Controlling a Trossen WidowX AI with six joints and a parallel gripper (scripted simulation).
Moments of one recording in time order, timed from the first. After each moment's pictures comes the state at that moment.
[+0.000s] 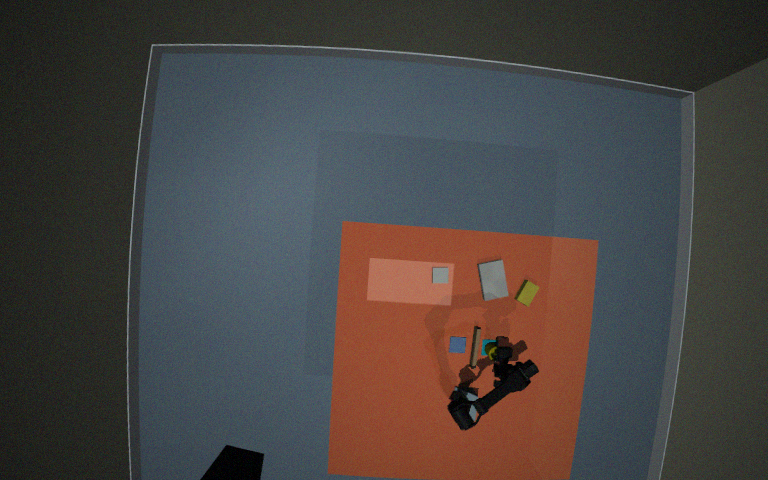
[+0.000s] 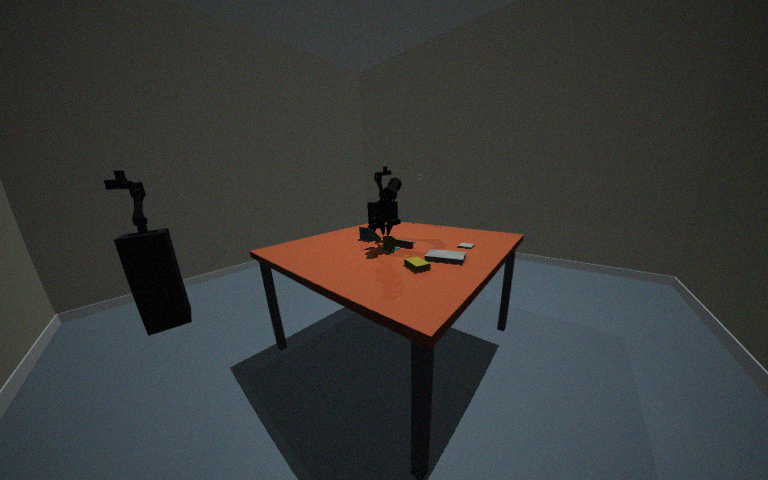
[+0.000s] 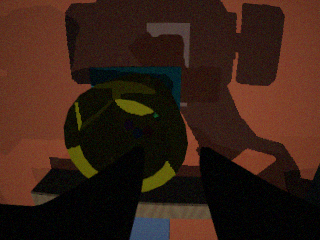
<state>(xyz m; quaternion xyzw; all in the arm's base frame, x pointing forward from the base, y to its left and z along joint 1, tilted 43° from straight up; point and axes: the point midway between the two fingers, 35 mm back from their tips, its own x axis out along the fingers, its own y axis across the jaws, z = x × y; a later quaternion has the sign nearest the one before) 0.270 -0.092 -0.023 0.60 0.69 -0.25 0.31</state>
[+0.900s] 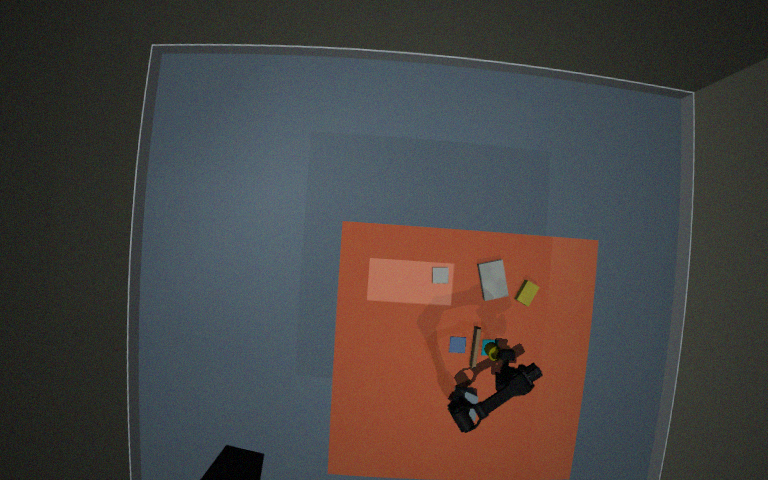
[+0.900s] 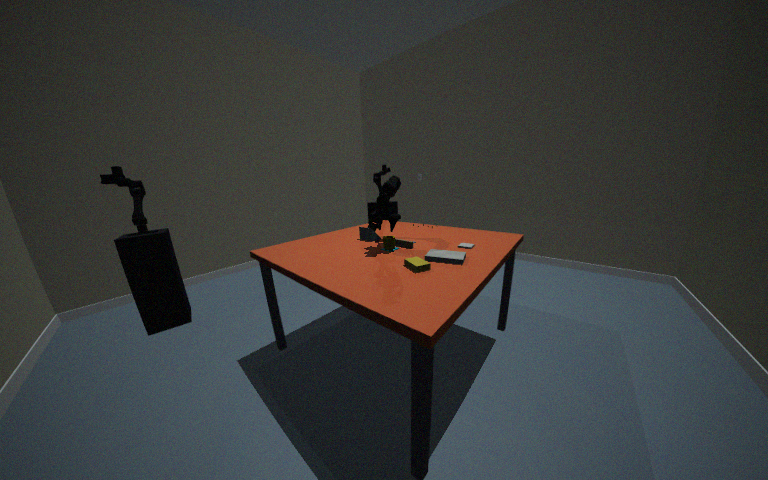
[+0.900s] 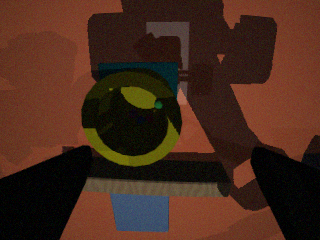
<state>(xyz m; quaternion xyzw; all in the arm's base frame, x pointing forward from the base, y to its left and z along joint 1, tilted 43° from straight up) 0.271 -0.109 -0.002 0.60 0.69 -0.25 0.31</state>
